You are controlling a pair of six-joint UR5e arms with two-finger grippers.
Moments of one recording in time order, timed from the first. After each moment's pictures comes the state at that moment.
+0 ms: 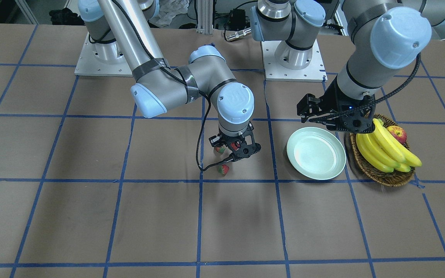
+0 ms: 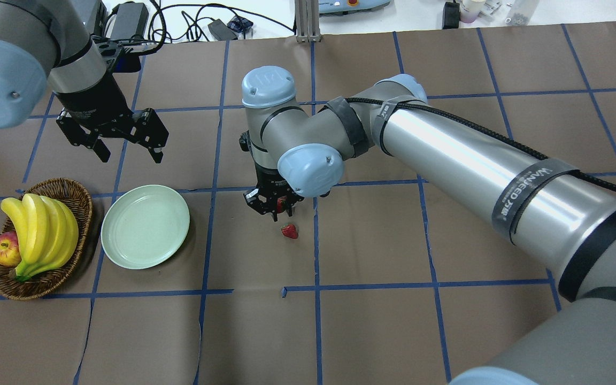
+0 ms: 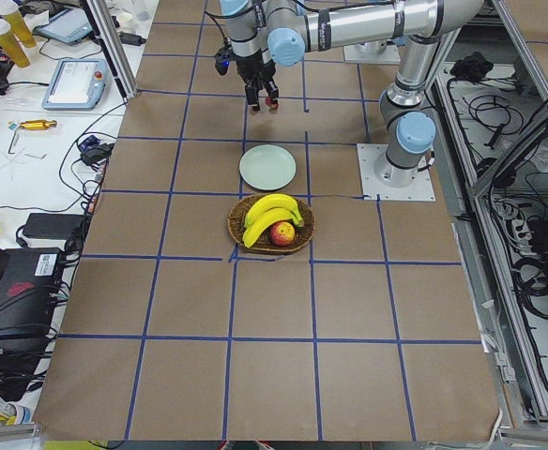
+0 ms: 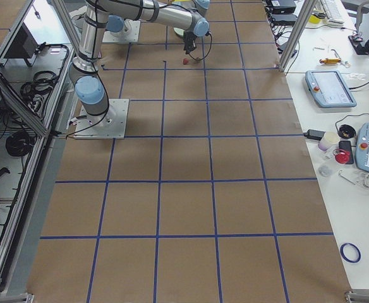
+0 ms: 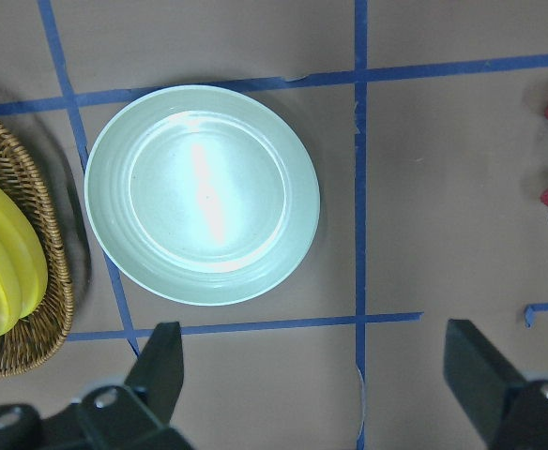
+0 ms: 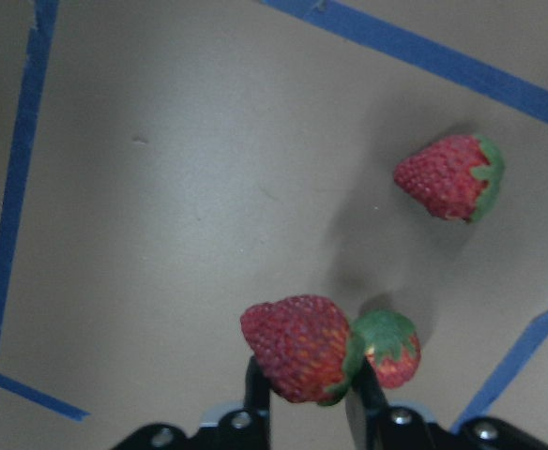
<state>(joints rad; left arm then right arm) -1.47 -1.66 -1.64 -1.58 1.61 0.16 2.11 -1.02 1.54 -1.91 -1.41 0.11</state>
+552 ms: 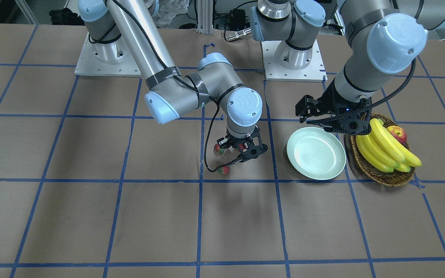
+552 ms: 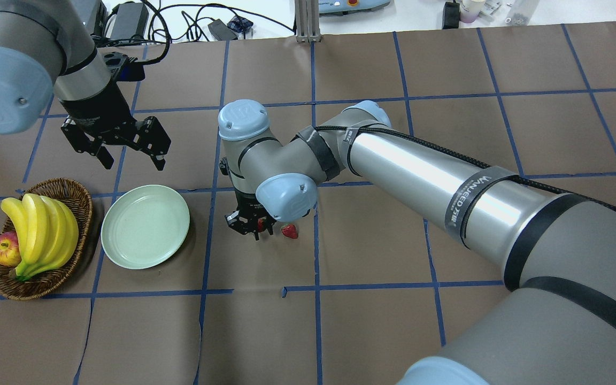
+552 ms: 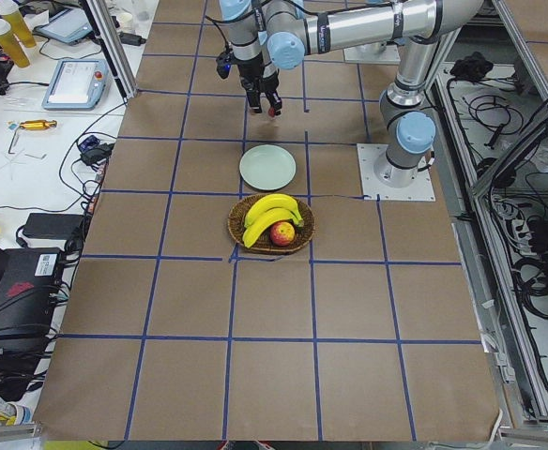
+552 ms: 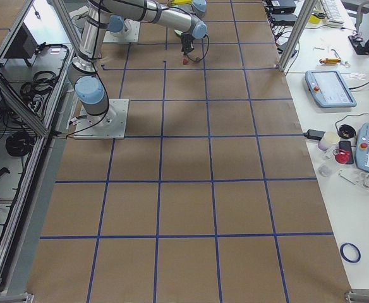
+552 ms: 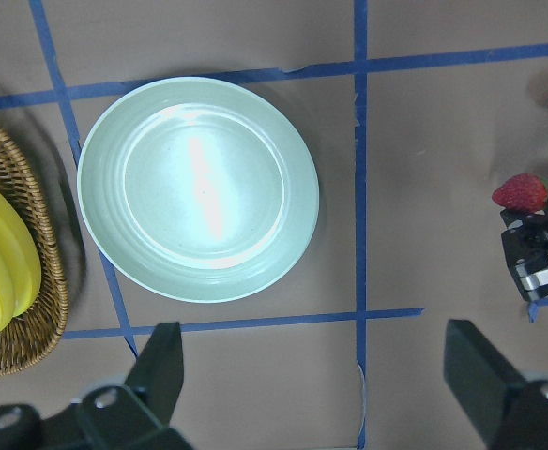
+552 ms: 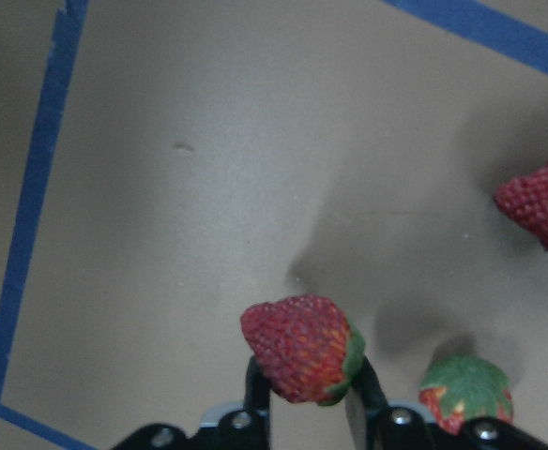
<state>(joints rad) -1.47 -1.66 -1.66 -1.58 1.61 0.16 2.14 -0.97 1.54 -1.96 -1.39 0.13</state>
